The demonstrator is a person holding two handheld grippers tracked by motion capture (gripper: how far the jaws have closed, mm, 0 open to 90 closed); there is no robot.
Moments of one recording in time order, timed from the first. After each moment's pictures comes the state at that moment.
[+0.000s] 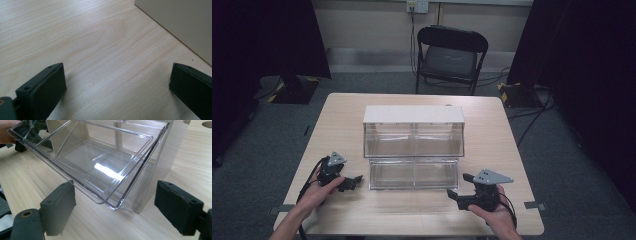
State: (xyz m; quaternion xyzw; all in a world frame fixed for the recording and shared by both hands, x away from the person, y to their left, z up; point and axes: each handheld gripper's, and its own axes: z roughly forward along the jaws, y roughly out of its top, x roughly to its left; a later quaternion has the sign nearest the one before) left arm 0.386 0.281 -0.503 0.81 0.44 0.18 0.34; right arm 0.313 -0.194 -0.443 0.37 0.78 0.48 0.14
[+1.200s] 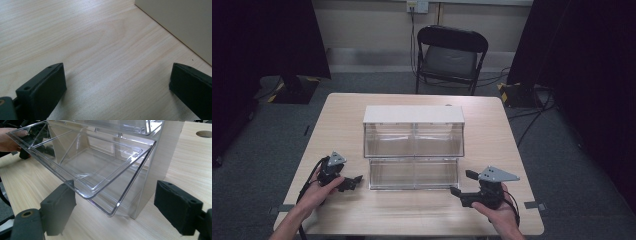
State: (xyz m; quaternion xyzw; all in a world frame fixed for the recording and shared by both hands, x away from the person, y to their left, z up) left arm 0.386 0.281 -0.503 0.81 0.44 0.19 0.34; right arm 0.315 -0.202 -0.432 0.36 0.77 0.50 0.15
